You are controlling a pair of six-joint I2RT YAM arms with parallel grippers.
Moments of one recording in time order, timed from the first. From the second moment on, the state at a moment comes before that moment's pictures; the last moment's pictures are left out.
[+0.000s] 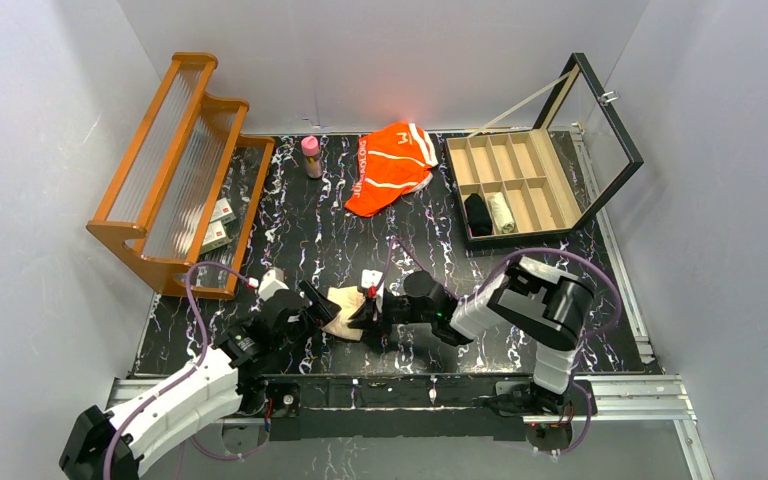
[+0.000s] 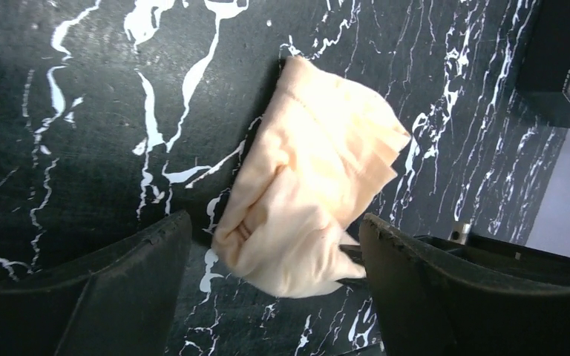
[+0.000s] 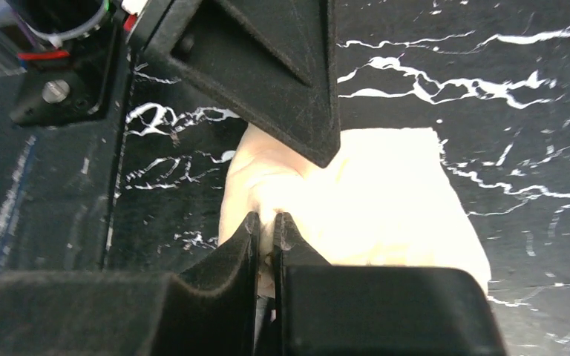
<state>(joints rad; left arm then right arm) -0.72 0.64 0.22 -0.36 -0.25 -1.17 1.07 1.81 0.56 0.98 -0.47 -0.07</state>
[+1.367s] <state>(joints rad) -0.72 1.12 0.43 -0.32 -0.17 -1.12 1.27 1.75 0.55 0.83 -0.17 -0.51</state>
